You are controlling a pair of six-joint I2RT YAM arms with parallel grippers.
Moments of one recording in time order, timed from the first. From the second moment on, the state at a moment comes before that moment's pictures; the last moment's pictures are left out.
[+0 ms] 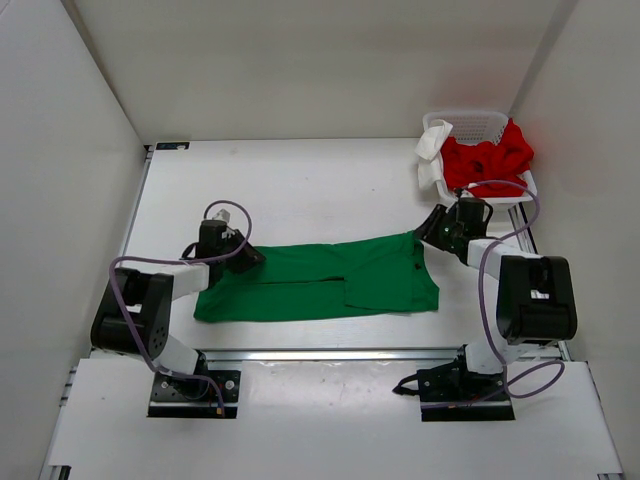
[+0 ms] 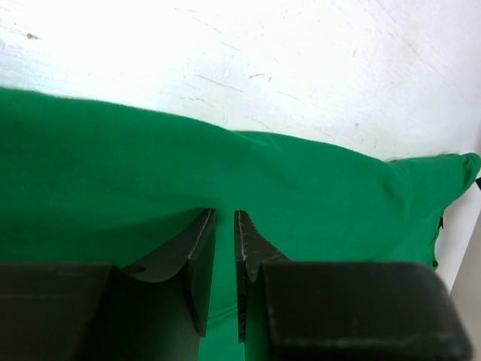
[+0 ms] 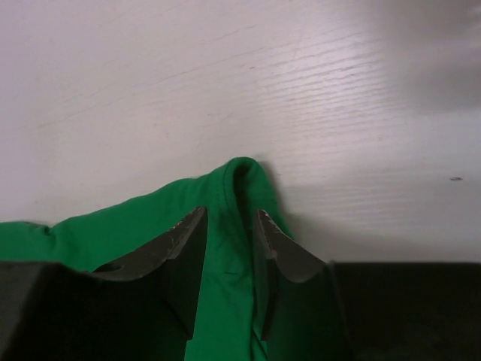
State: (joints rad) left arm -0.18 1.50 0.55 0.21 0.24 -0.74; right arm -0.03 1.57 0.73 0.14 -0.30 0.46
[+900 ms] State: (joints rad) left arm -0.05 1.54 0.50 0.29 0.30 -0.77; right arm -0.08 1.66 0.71 0.25 -0.36 0.53
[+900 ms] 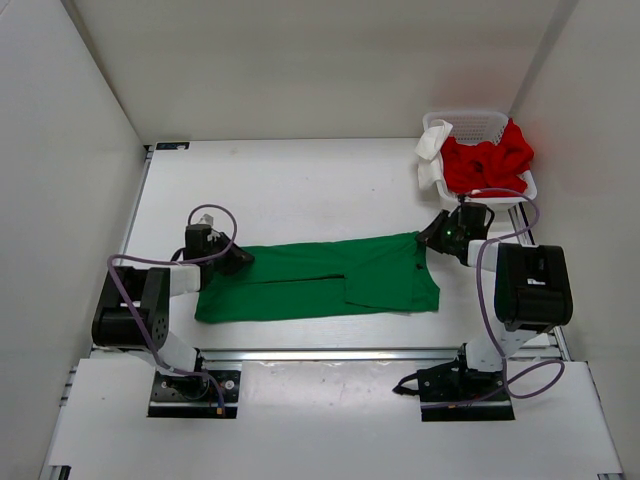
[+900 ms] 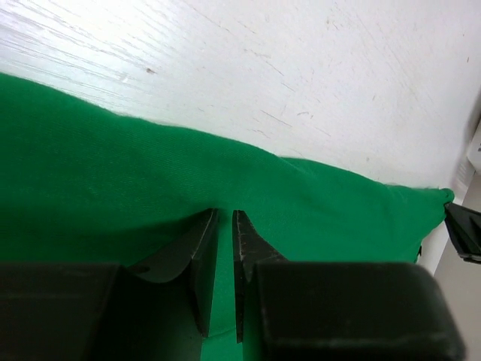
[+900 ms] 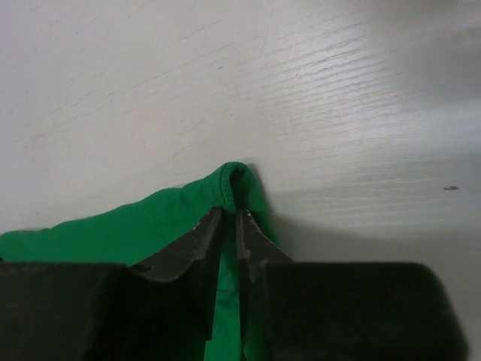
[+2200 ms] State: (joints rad) left arm -0.29 1.13 0.52 0.01 0.20 -0.60; right arm 0.30 2.38 1.88 -0.34 -0.26 0.38
